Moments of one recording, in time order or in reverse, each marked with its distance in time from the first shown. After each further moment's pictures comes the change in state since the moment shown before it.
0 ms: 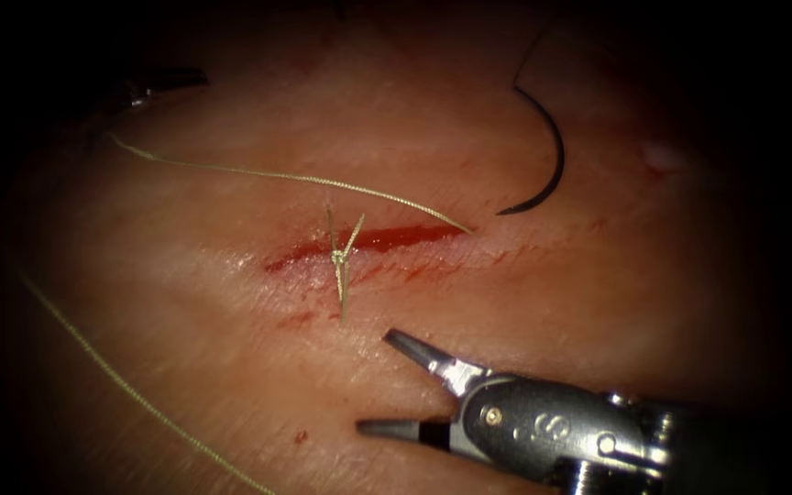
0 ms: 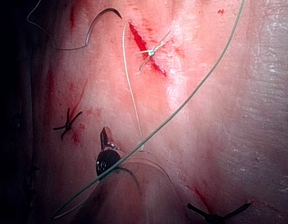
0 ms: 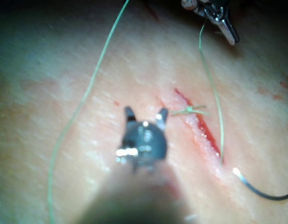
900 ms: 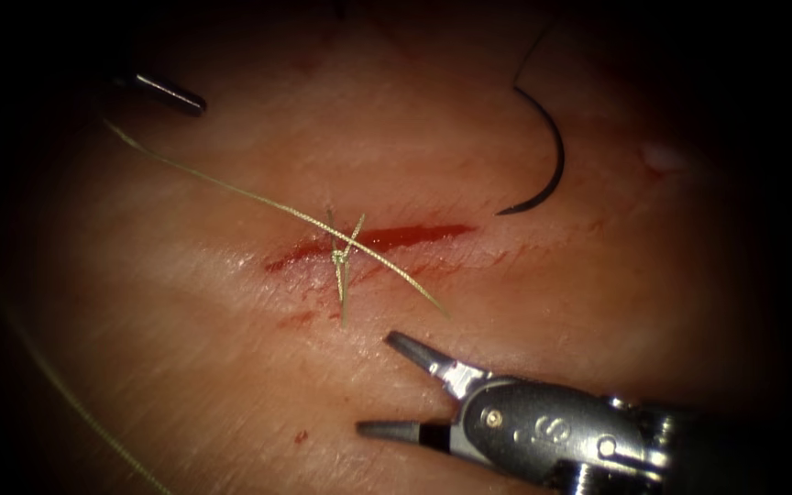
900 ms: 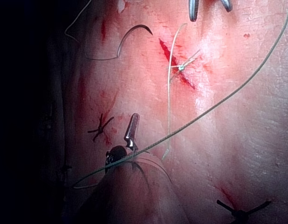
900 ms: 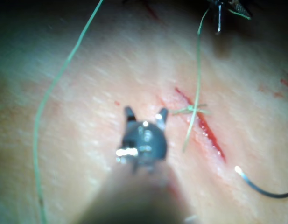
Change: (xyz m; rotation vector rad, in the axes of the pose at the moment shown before) right arm 0.000 0.000 0.000 0.000 -0.001 0.017; left arm 0.009 0.002 -0.005 -0.002 -0.050 -0.038
